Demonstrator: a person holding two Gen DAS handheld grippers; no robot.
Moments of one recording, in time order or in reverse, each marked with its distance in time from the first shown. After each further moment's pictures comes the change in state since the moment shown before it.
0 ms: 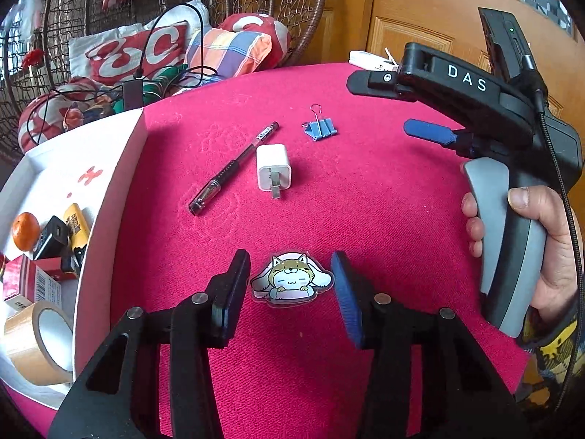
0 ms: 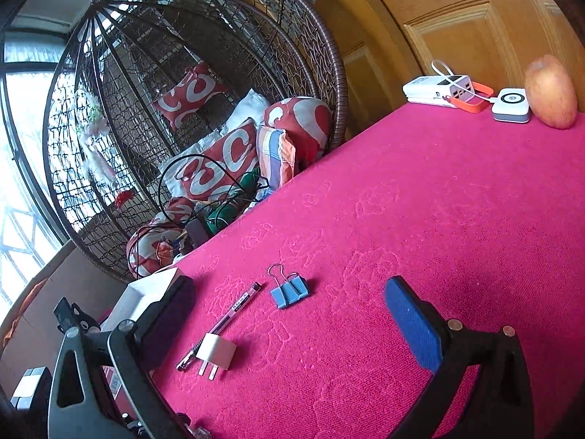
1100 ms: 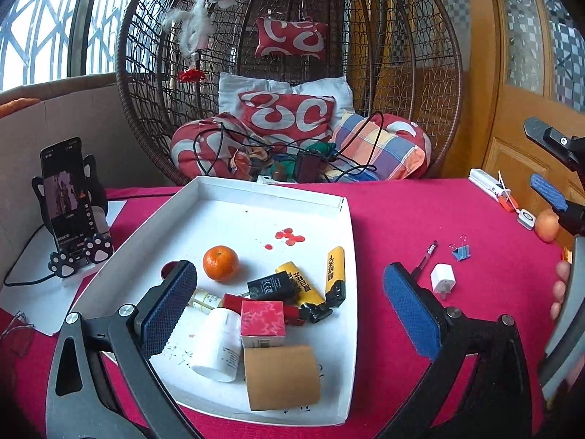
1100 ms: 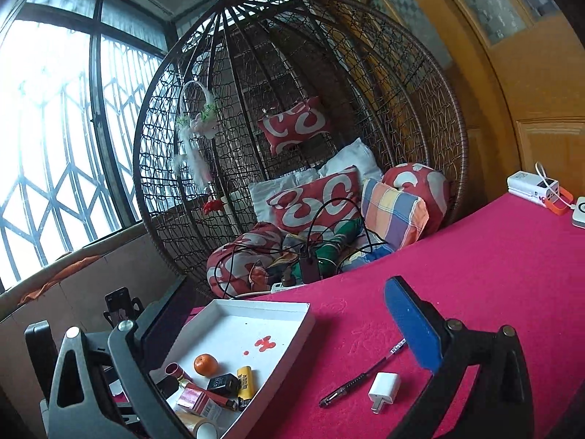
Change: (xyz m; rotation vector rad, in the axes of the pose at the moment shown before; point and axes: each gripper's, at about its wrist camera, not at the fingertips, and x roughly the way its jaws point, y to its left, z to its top) left arm -0.099 0.125 -0.002 -0.282 -0.290 0.302; right arm -0.048 0.125 0.015 -0.159 -0.292 0.189
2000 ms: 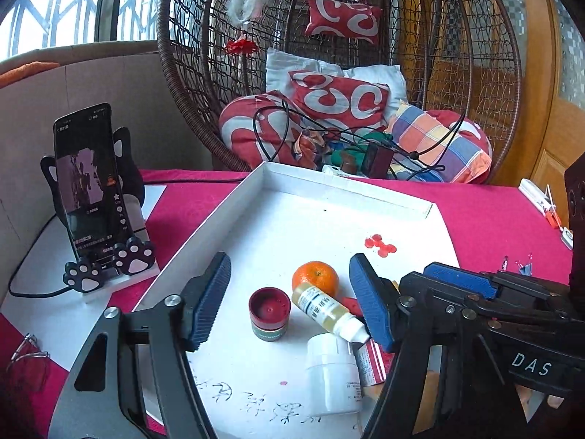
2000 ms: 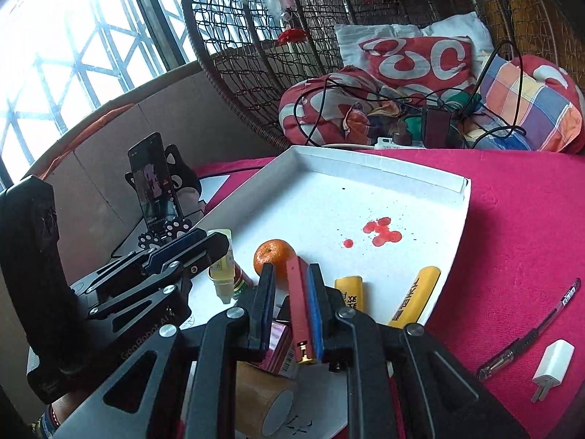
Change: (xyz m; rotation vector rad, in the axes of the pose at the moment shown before) left arm 0.052 0.092 0.015 -0.077 0.050 0.179; right arm 0.138 0.113 -0.104 -0.194 0.624 0.243
